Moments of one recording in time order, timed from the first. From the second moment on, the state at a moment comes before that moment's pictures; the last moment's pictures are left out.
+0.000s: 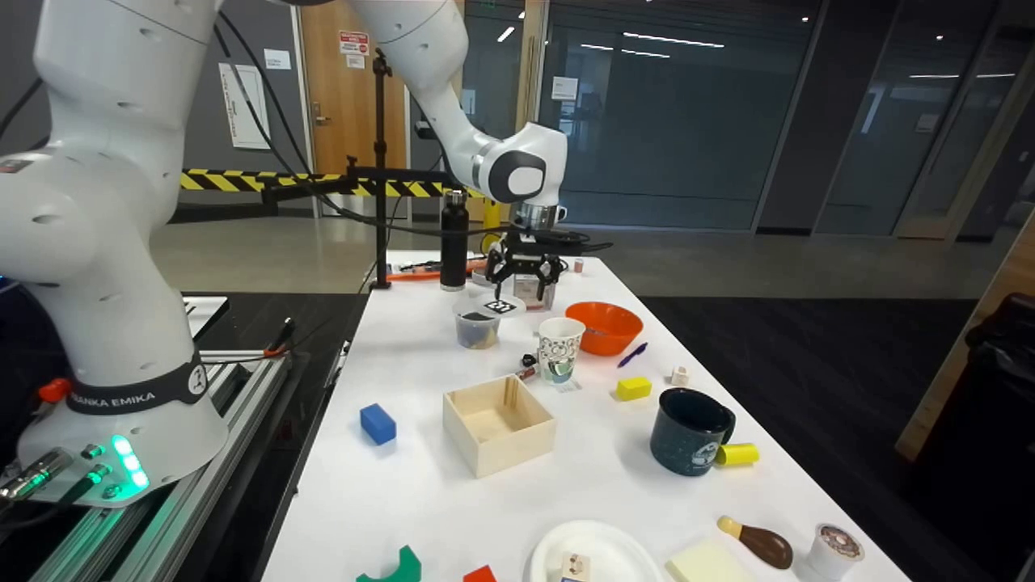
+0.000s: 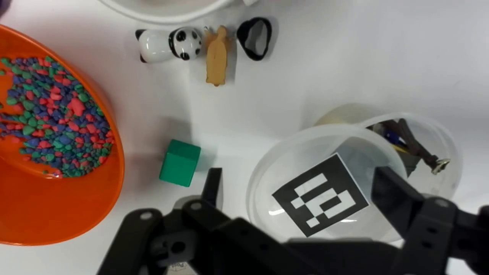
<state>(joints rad) 0.17 0.40 0.32 -2.02 -0.07 2.42 -1.09</state>
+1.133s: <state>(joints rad) 0.19 0.47 0.32 -1.97 -0.08 2.44 -1.10</state>
